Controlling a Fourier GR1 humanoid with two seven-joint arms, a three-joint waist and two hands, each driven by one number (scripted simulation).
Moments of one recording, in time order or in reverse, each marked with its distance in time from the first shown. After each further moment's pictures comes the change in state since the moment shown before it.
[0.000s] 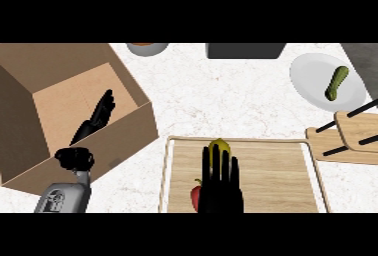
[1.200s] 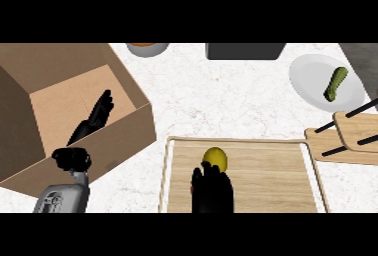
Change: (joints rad) left arm 0.008 -0.045 0.062 -0.036 -0.053 -0.069 0.032; right arm -0.043 0.013 0.009 0.144 -0.003 -0.062 -0.059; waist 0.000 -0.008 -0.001
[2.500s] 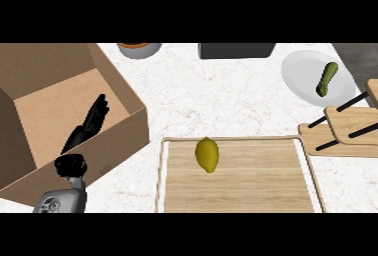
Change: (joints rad) left arm 0.033 -0.043 0.070 -0.012 -0.049 -0.046 -0.040; right arm 0.587 -0.552 -0.200 -0.808 -0.321 -0.458 -0.387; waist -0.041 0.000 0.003
